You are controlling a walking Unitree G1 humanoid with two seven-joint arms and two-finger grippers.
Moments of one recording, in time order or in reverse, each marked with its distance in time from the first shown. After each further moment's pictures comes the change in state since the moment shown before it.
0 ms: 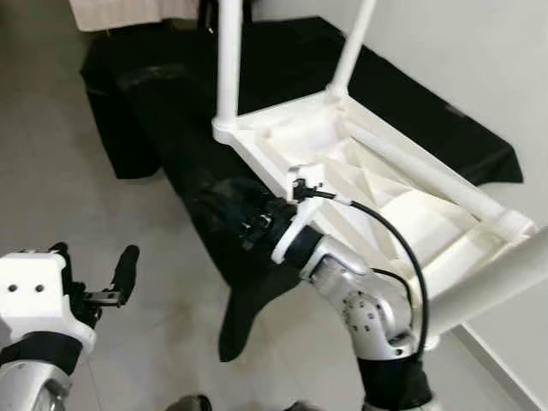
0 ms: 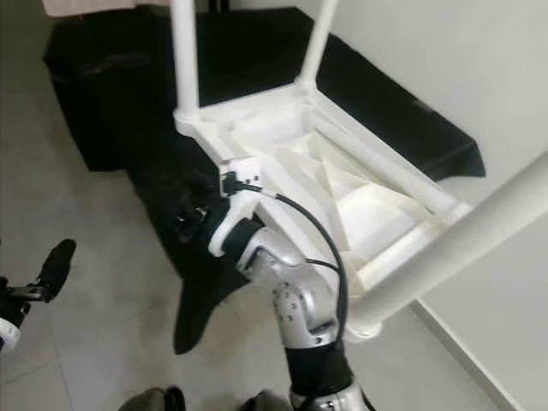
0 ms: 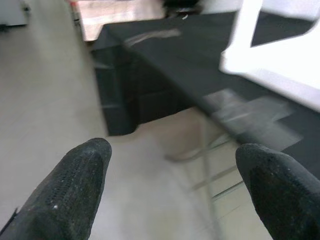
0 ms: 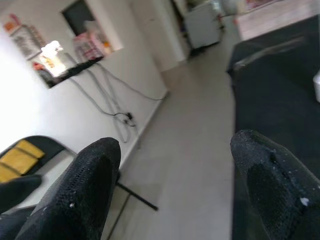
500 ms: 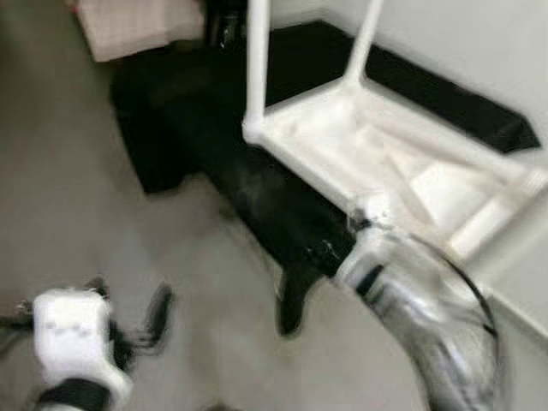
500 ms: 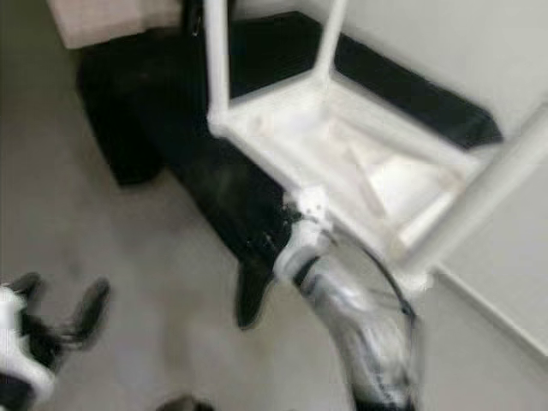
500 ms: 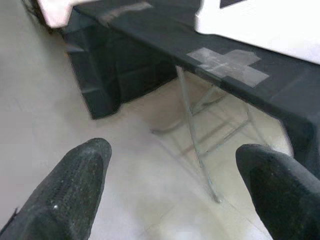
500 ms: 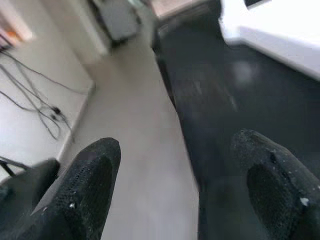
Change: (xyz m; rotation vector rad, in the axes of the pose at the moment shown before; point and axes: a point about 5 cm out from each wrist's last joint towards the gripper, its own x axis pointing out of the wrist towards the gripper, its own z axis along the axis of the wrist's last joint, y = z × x) left arm -0.028 -0.021 -0.018 0.015 0.139 -0.095; right arm -0.091 -0.030 -0.033 -0.035 0.146 -0.316
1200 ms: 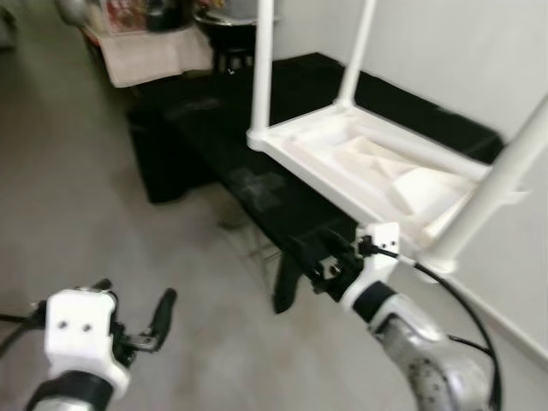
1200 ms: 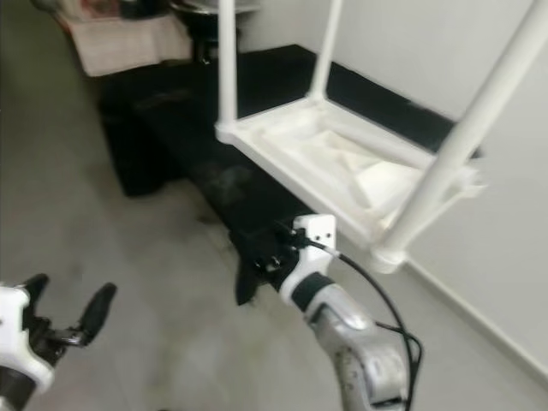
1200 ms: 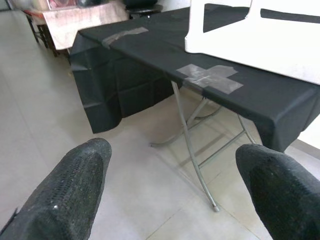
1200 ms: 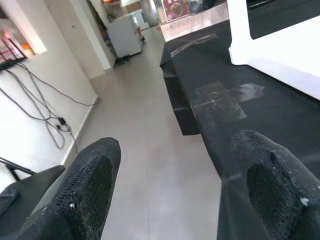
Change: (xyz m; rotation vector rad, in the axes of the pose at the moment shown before) left arm 0.010 -0.006 0.003 -0.007 -0.065 -0.038; right arm 0.008 0.004 0.016 -0.041 -0.075 -0.023
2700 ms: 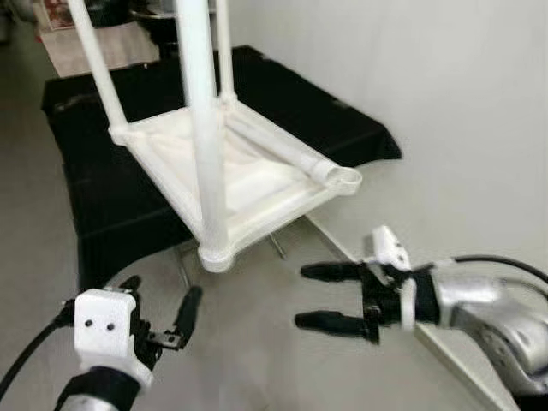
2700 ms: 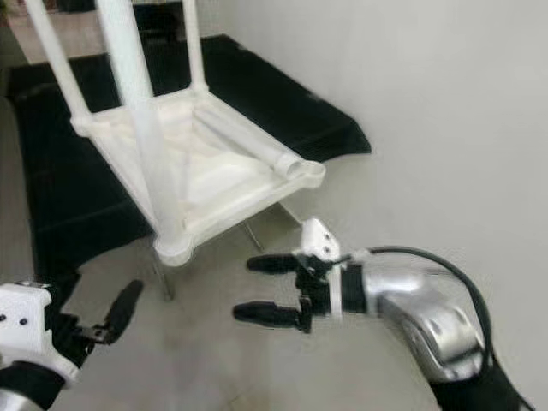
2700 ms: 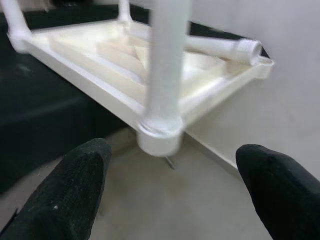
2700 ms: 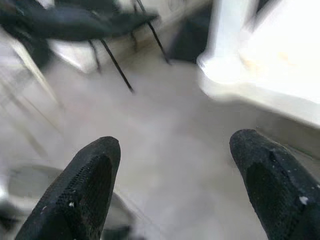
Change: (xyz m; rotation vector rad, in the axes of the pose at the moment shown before) left arm 0.003 -0.009 -0.004 -0.055 -0.007 -0.070; right arm -0.008 -0.022 0.026 -0.471 0.404 0.654
